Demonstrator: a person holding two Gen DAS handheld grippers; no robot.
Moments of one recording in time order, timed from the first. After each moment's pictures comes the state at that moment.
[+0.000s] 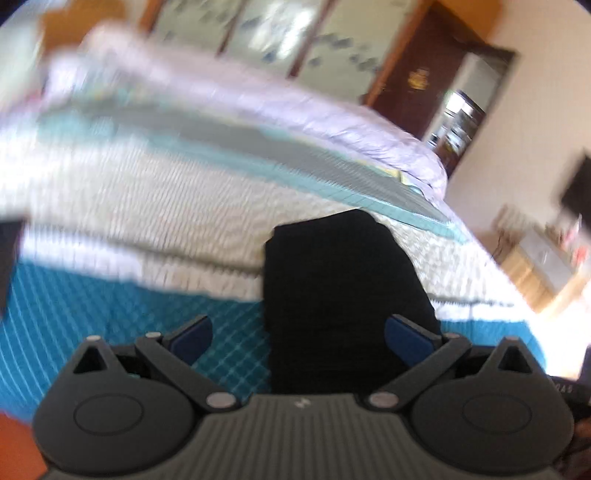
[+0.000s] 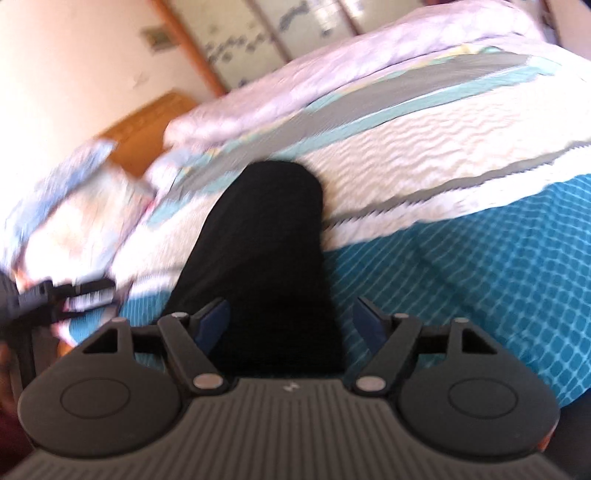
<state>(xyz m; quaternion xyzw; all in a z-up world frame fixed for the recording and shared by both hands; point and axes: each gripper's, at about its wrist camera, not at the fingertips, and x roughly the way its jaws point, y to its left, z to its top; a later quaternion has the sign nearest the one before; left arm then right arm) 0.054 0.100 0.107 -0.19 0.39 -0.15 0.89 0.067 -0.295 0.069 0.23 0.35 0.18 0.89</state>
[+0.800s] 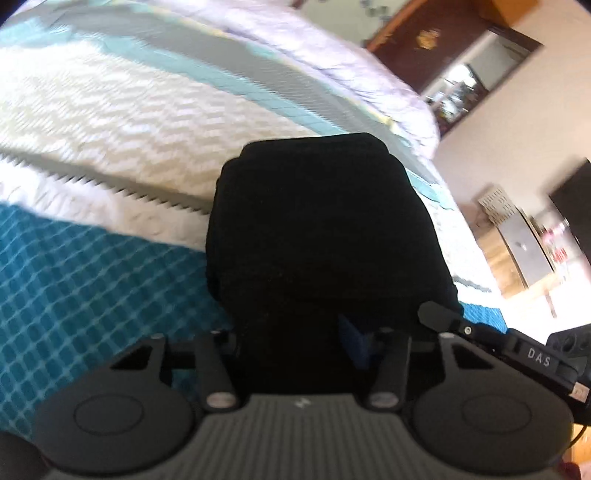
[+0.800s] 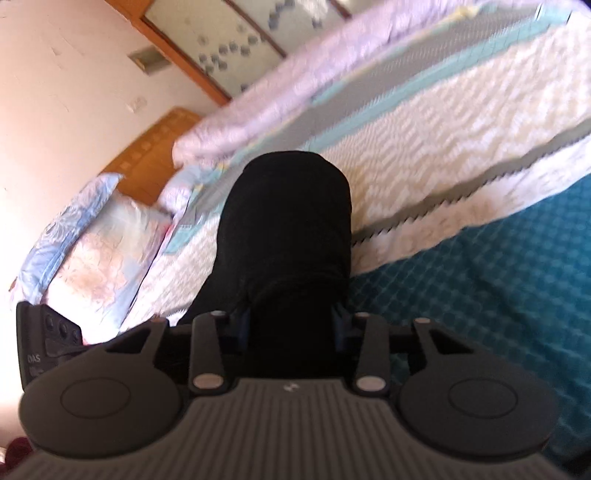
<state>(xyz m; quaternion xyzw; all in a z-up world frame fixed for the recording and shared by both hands) 0.111 0.028 0.060 -0.22 0.47 -0.21 0.83 0.108 -0.290 0.057 0.29 0.35 0.20 0.87</state>
